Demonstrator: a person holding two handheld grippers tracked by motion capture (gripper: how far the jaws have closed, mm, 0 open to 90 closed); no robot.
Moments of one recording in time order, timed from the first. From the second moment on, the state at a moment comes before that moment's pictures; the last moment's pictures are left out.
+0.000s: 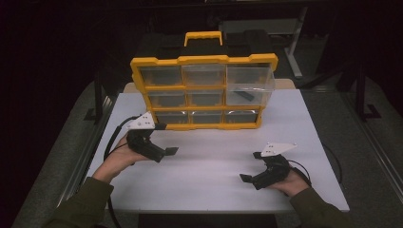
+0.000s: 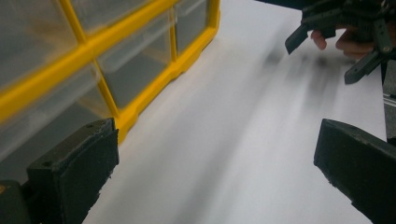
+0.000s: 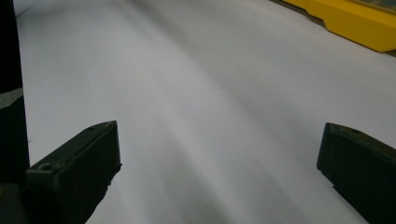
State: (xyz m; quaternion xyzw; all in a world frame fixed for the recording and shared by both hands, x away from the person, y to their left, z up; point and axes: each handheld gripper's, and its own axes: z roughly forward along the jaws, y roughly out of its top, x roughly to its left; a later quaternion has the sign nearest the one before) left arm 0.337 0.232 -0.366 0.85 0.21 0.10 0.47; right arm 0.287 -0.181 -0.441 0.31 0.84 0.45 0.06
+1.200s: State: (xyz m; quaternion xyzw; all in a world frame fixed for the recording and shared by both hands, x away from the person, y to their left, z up) left arm 0.296 0.286 -0.439 0.82 0.28 0.12 0.48; right arm 0.287 -0.180 -0.442 0.31 0.84 0.45 0.07
